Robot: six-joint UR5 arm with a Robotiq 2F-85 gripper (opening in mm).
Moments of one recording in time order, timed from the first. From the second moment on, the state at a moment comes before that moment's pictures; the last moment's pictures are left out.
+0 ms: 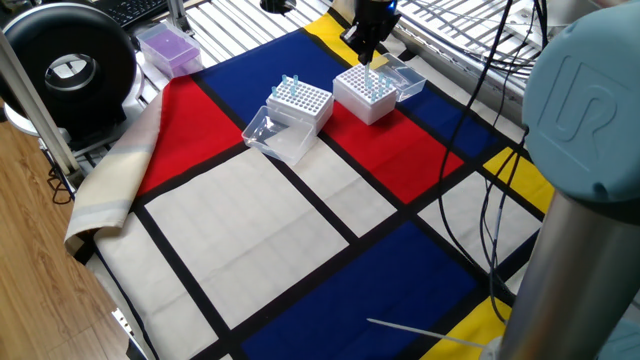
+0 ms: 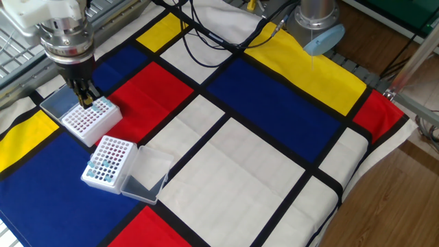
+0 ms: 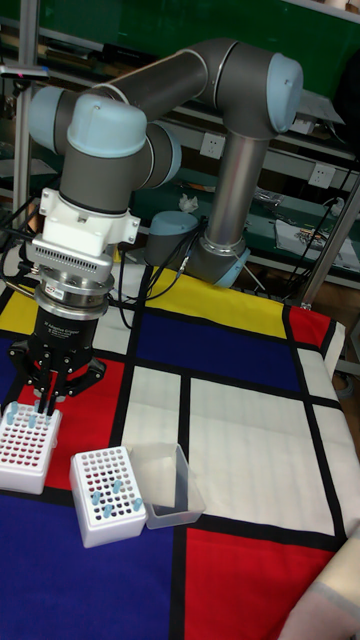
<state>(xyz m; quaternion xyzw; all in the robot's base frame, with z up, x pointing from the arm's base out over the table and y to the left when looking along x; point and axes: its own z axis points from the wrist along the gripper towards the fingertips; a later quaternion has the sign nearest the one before) 0.631 -0.159 0.115 0.04 1.00 -0.03 0.07</state>
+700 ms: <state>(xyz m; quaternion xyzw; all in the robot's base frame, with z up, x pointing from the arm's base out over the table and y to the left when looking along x) 0.631 -0.161 0.119 0.04 1.00 -0.03 0.07</state>
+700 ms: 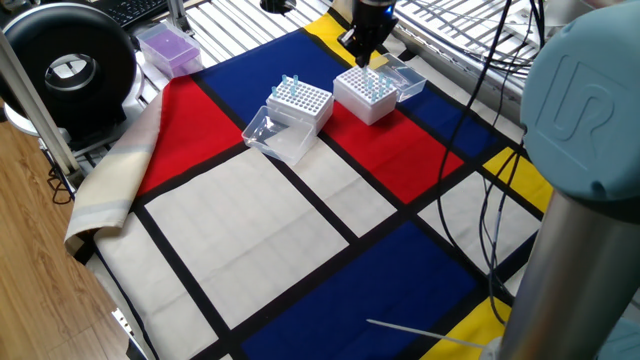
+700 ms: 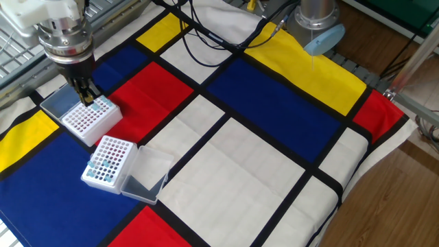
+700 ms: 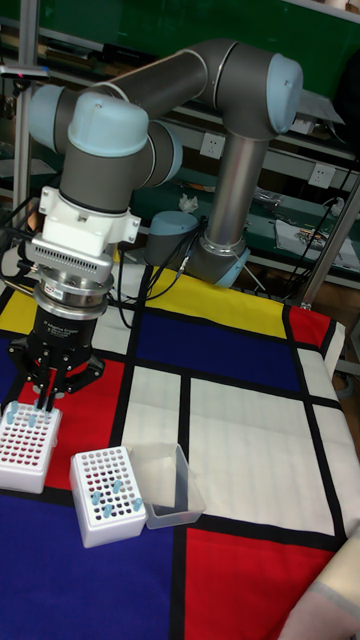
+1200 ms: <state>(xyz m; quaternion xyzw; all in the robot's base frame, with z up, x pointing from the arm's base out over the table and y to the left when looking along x) 0.634 -0.161 0.120 0.04 1.00 -0.04 0.07</state>
